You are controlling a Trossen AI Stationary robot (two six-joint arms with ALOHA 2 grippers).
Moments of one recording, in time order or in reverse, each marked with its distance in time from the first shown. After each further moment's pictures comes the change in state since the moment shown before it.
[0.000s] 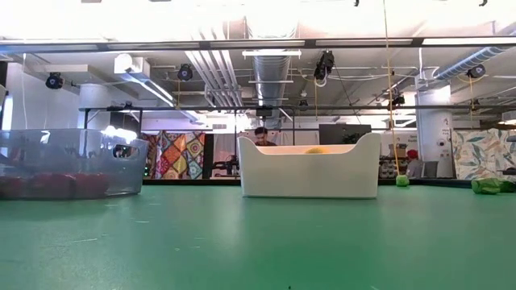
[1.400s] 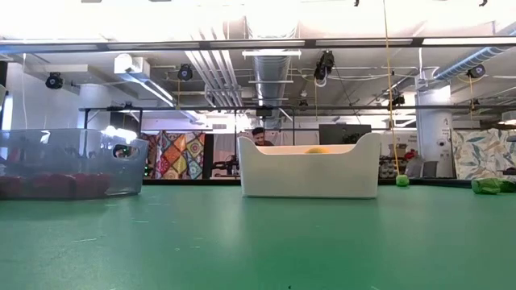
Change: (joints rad) left arm 0.253 0.425 -0.157 1.695 0.414 1.416; right arm 0.045 0.345 0.000 0.249 -0.551 0.997
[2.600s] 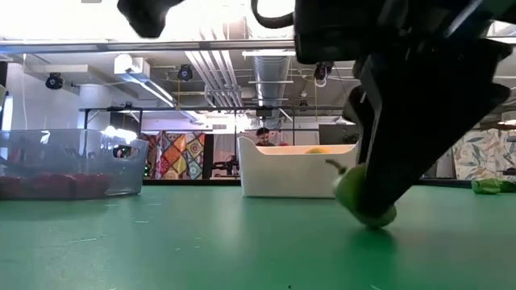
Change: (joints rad) left arm -0.028 -0.175 -0.316 -0.046 -0.280 -0.267; right arm -0.397 0.366 0.527 -0.119 0.609 -1.569
